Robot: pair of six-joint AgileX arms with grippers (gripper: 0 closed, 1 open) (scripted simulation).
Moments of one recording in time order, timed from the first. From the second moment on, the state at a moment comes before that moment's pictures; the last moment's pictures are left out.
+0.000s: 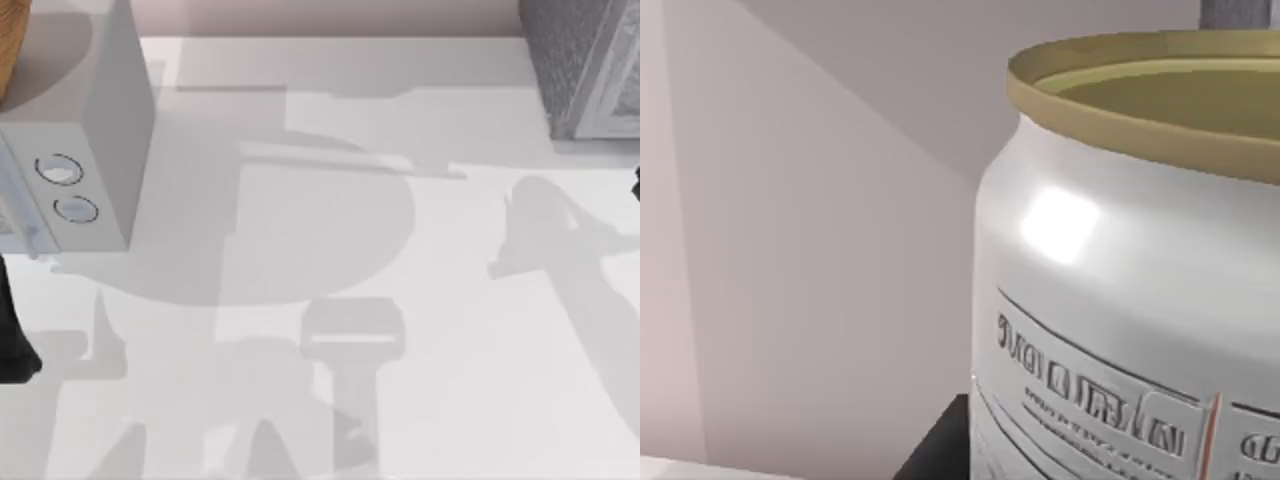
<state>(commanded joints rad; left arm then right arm) 0.00 0.00 0.00 0.00 0.00 0.00 0.37 0.81 0.45 0.52 0.15 -0.01</state>
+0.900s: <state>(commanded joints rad) 0.00 0.00 0.00 0.00 0.00 0.00 0.60 1.61 0.88 0.95 0.42 -0.04</state>
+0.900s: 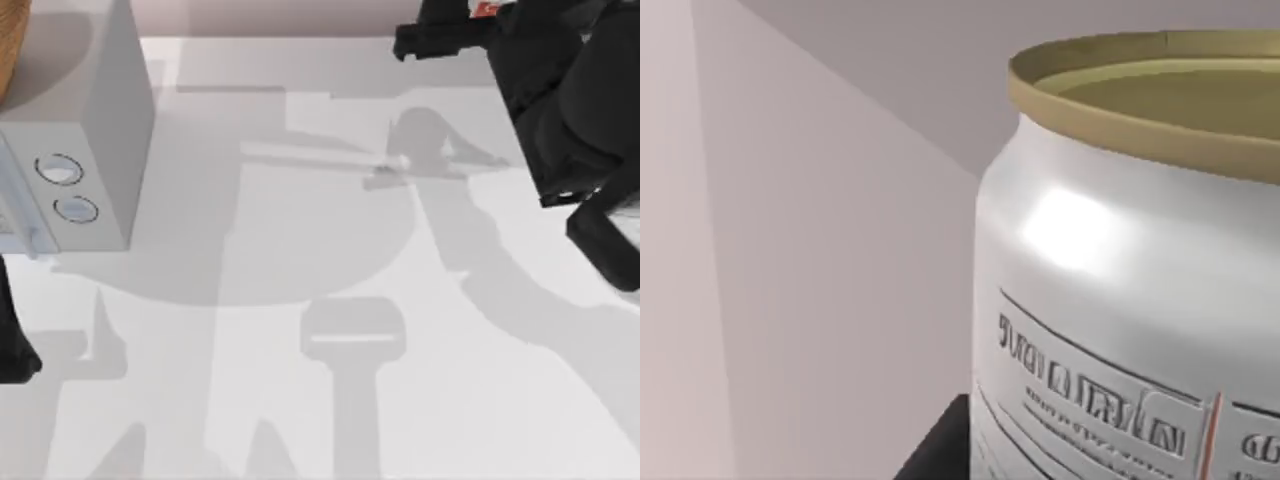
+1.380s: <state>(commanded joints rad) 0.00 0.00 0.00 0.00 0.00 0.00 0.71 1.98 1.09 1.10 0.54 -0.03</state>
